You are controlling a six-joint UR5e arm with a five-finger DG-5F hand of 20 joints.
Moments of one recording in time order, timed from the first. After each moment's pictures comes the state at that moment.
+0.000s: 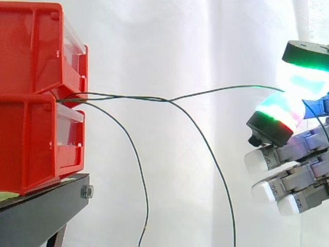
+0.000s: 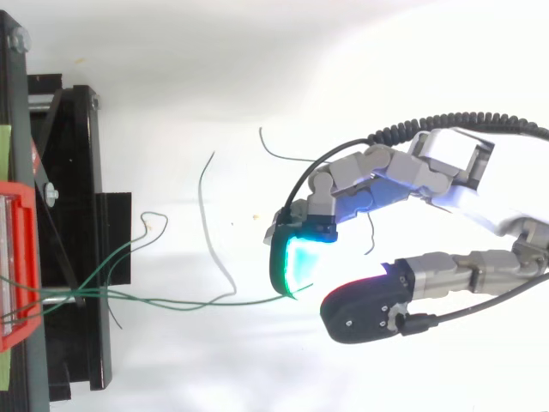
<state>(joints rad) 0.32 -2.05 -1.52 -2.80 -0.90 -0.04</state>
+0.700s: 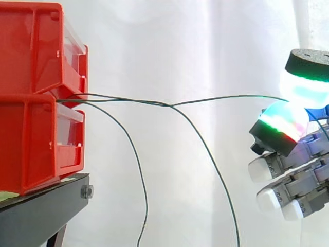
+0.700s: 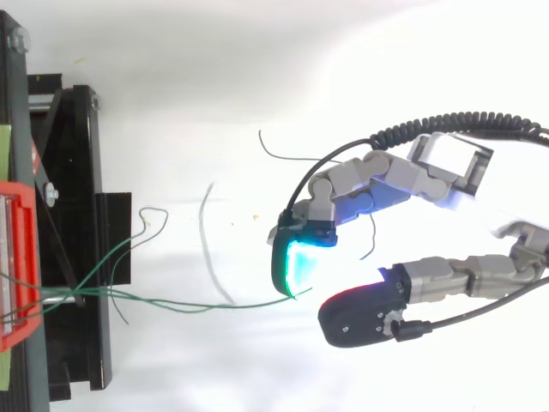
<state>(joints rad) 0.32 -2.05 -1.52 -2.81 -0.91 -0.10</state>
